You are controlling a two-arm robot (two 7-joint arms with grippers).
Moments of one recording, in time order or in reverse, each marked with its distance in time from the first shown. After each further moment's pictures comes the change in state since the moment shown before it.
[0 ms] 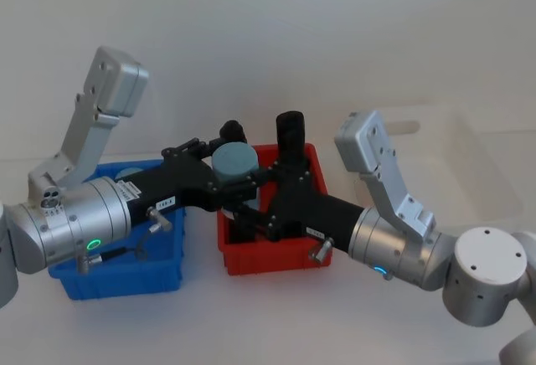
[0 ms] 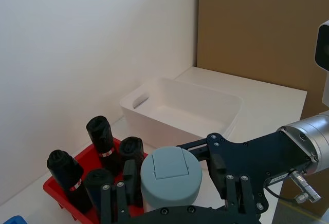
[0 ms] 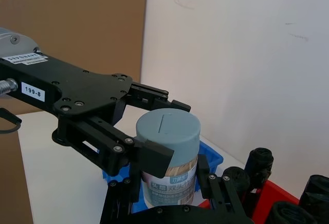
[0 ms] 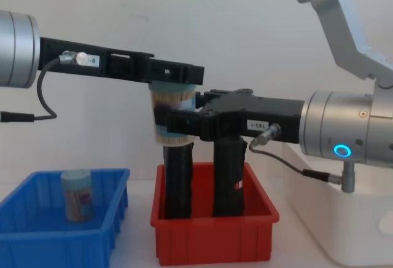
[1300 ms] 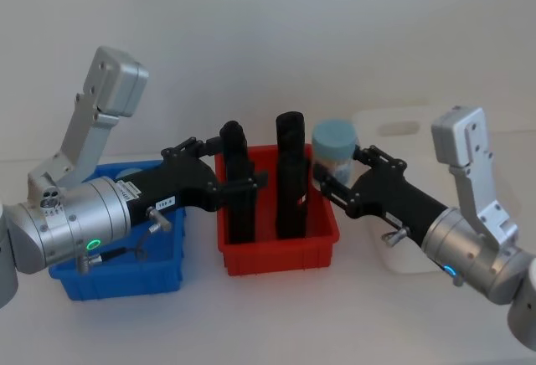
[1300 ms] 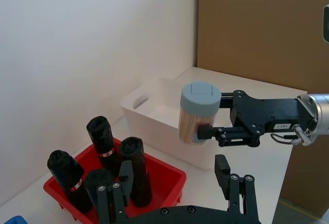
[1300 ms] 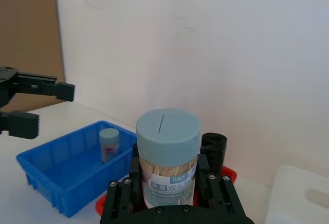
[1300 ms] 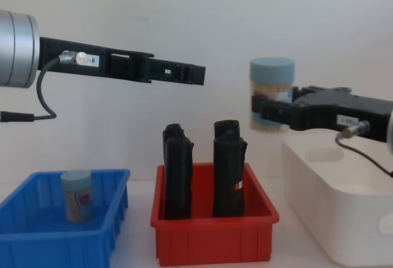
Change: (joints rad) left arm 0.000 0.000 0.000 0.000 0.000 0.000 0.000; right arm -0.110 0.118 0.072 -0.113 0.098 0.005 -0.249
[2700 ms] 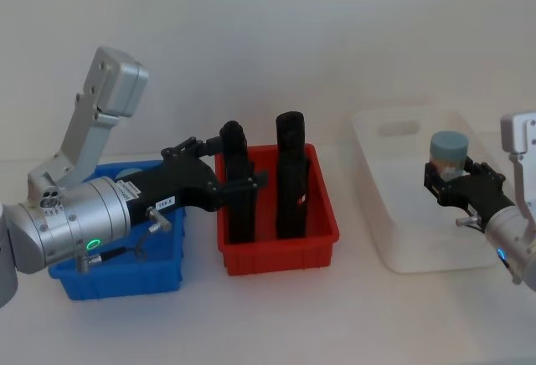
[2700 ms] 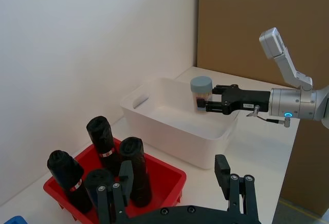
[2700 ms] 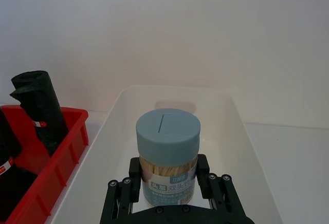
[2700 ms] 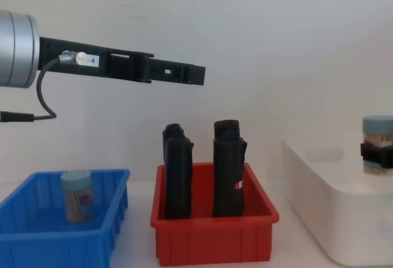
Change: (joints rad) left arm 0.000 0.000 0.000 0.000 0.000 0.000 0.000; right arm 0.077 0.014 0.090 0.252 0.034 0.094 -0.354
